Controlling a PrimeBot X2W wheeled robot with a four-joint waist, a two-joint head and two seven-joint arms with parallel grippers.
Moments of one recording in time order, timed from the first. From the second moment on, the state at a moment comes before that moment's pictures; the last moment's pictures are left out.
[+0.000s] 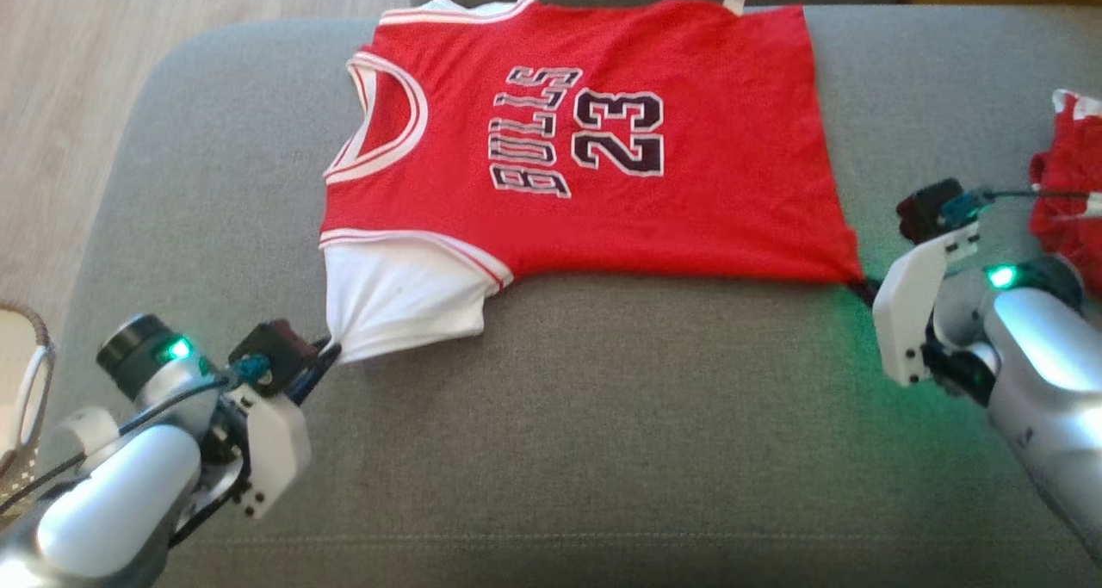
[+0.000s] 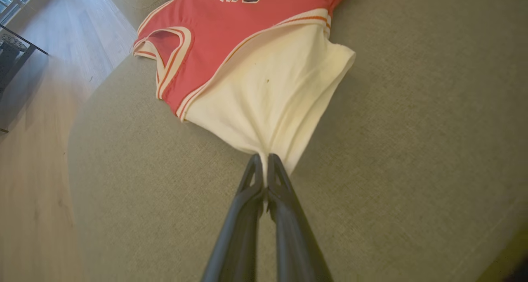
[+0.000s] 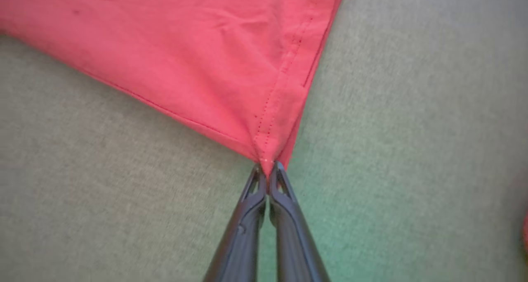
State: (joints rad) left arm -0.50 0.62 -0.93 0.41 -0.35 -0.13 -0.01; right arm -0.78 -0.39 0.72 1.02 0.64 0.13 0.23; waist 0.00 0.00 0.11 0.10
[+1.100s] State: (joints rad) left arm -0.47 0.92 -1.31 0.01 -0.72 -0.13 0.26; right arm -0.58 -0.62 0.99 0.68 1.12 0.13 0.72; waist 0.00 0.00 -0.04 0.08
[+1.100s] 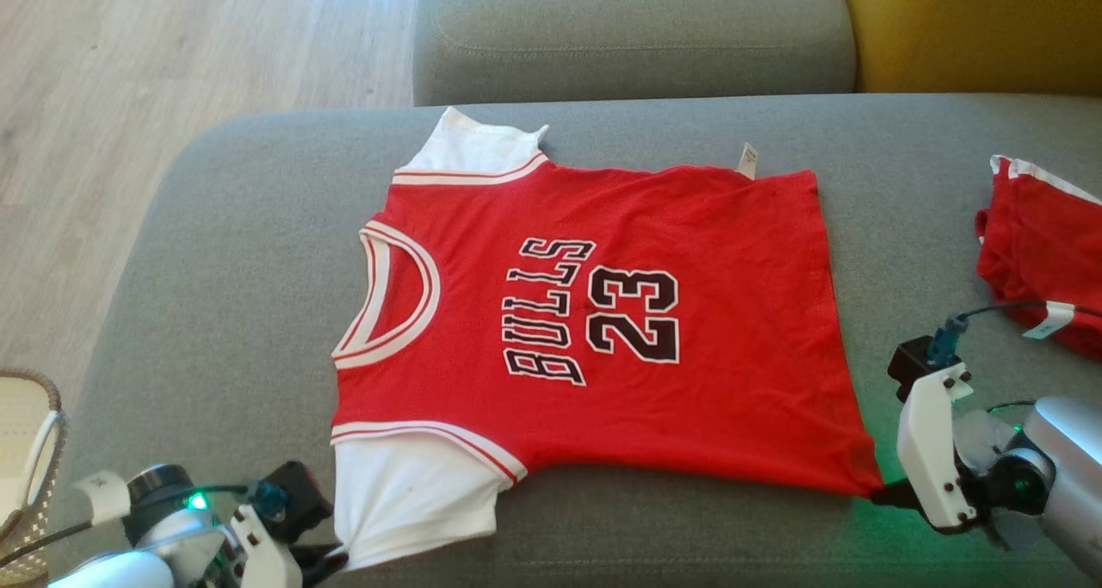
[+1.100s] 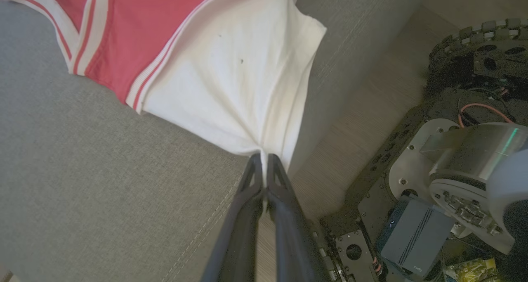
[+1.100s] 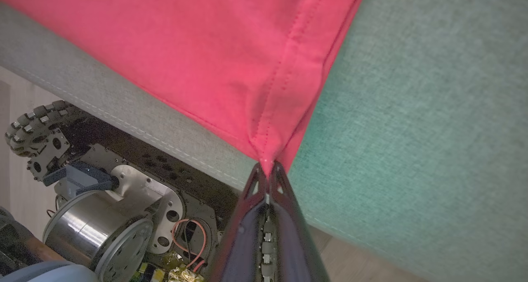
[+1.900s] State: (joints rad) left arm -0.45 0.97 -1.28 -0.08 -0.78 -0.10 0.31; right arm -0.51 -0.68 0.93 0.55 1.12 0.13 0.76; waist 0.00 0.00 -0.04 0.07
